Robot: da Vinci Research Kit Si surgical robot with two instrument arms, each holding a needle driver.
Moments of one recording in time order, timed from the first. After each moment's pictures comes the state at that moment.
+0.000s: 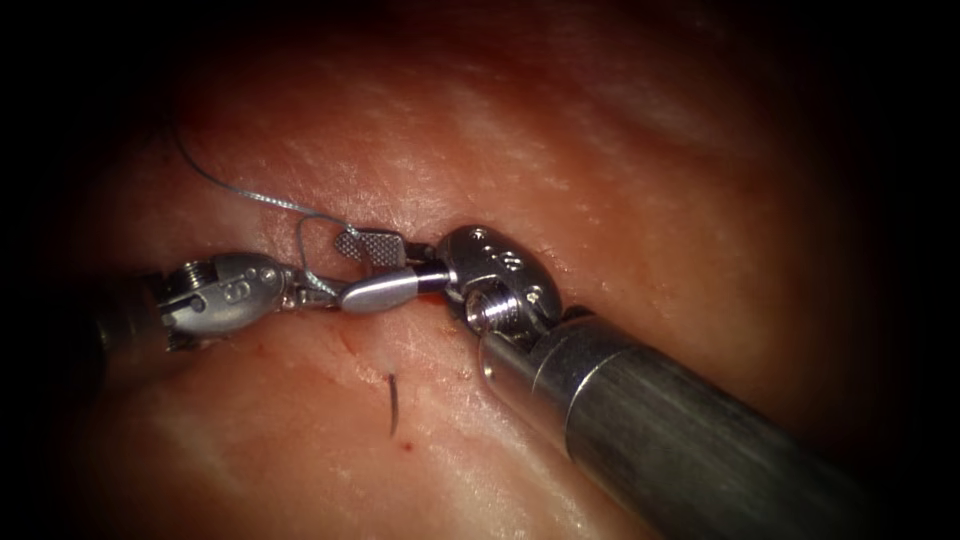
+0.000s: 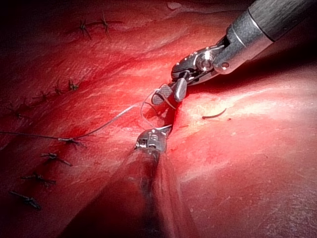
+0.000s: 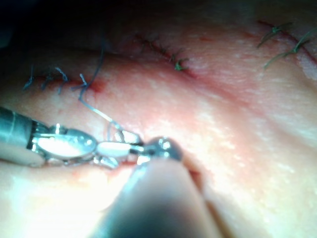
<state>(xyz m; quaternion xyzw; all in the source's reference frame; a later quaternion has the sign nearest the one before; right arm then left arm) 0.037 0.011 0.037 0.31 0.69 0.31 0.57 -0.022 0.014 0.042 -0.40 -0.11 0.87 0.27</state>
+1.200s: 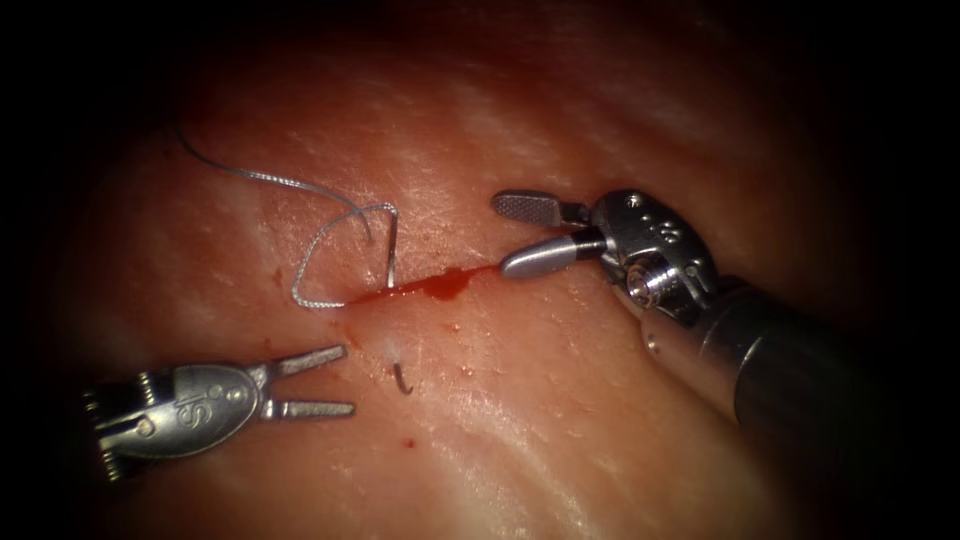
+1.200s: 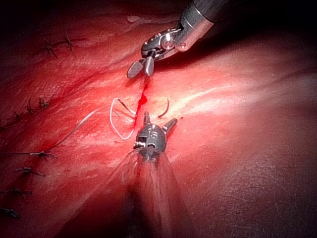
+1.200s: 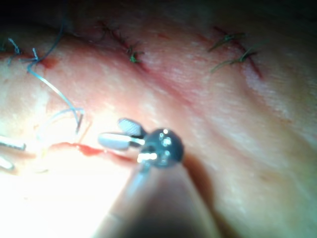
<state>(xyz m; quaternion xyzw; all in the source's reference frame) 0.026 0.014 0.038 0.22 0.68 0.28 0.64 -0.028 0.009 0.032 -0.48 -0.03 0.86 0.17</state>
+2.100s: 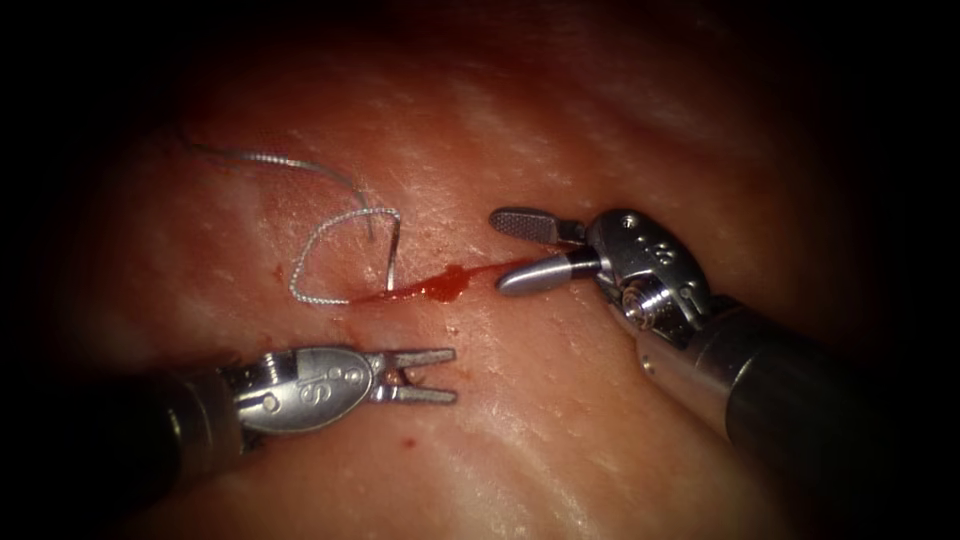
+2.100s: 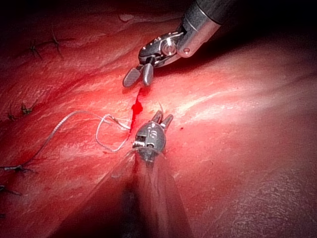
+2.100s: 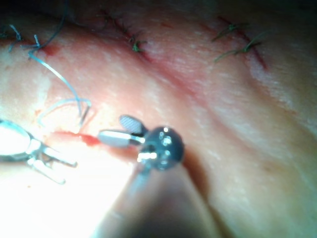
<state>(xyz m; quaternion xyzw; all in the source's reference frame) 0.026 0.012 0.039 0.21 0.68 0.28 0.65 -0.031 0.010 0.039 -0.49 -0.07 0.85 0.17</state>
